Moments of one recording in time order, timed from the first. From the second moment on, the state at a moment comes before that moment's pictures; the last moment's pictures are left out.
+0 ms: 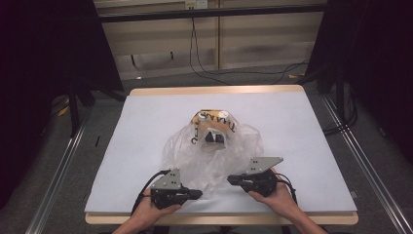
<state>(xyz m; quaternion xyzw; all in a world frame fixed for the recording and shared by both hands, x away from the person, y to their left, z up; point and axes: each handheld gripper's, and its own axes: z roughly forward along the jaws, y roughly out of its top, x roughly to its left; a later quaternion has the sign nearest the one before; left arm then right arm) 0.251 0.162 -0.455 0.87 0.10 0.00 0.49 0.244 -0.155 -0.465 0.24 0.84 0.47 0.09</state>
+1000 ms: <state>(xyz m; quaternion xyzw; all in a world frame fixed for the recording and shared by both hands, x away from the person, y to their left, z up) 0.256 0.182 -0.442 0.84 0.12 0.00 0.53 0.246 -0.169 -0.439 0.25 0.79 0.55 0.07</state>
